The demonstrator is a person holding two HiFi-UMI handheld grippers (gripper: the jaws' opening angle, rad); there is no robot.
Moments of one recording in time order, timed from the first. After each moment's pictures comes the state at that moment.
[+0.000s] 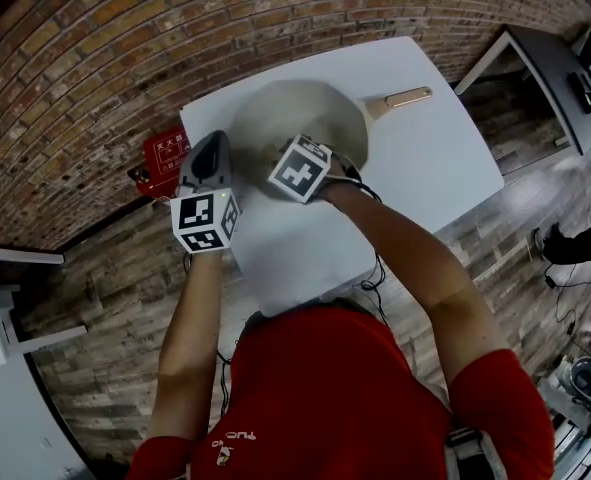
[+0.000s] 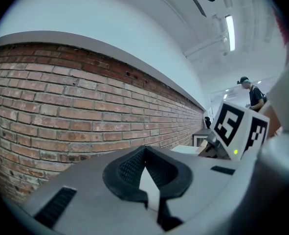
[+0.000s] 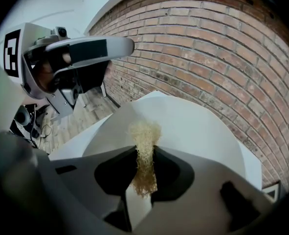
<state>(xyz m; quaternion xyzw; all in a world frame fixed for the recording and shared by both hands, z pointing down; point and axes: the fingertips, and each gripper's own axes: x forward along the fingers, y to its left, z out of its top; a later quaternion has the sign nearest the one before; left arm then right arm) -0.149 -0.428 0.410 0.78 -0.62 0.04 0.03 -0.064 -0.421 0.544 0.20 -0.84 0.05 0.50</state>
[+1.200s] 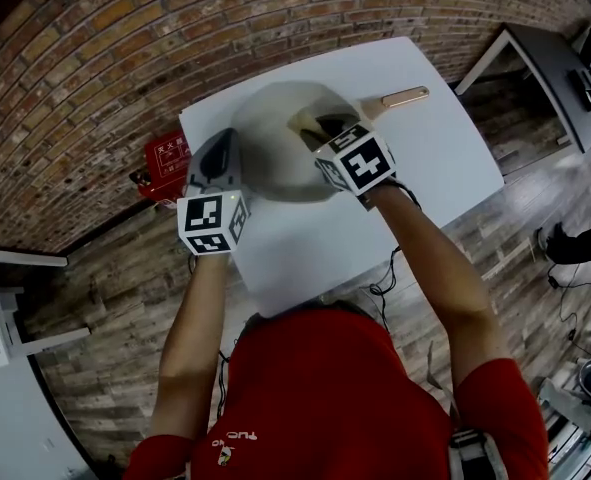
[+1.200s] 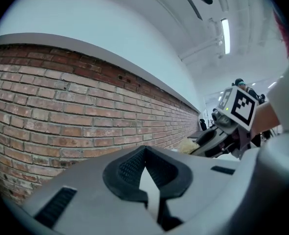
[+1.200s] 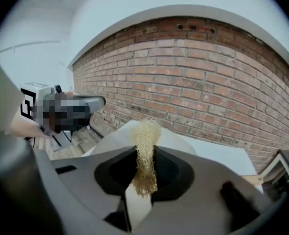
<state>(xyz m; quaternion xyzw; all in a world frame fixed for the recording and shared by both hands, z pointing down) -0.116 -0.425 0.388 0.80 -0.60 0.03 0.02 0.004 -0.458 0.451 0.32 -0.89 0.08 0.33</state>
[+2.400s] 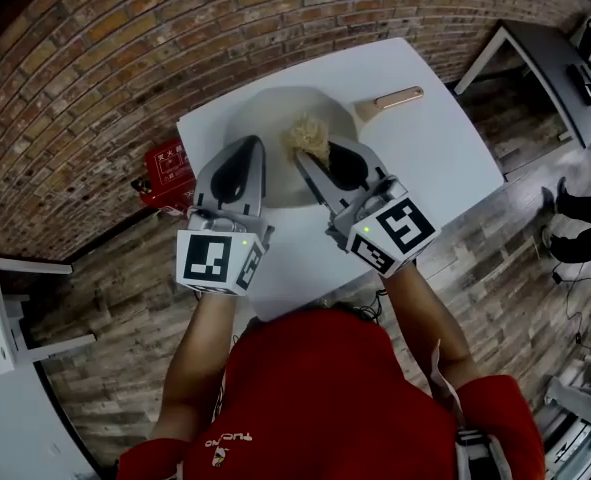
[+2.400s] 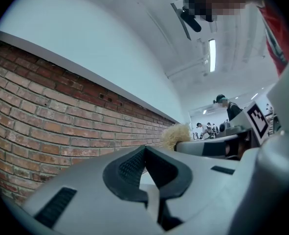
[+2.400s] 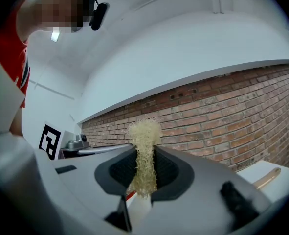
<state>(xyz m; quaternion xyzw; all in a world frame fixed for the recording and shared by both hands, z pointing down) -0.045 -0.373 0.301 0.85 -0.53 -0.04 -0.03 0.013 -0.369 0.306 0.32 -0.95 0.03 -0.05</state>
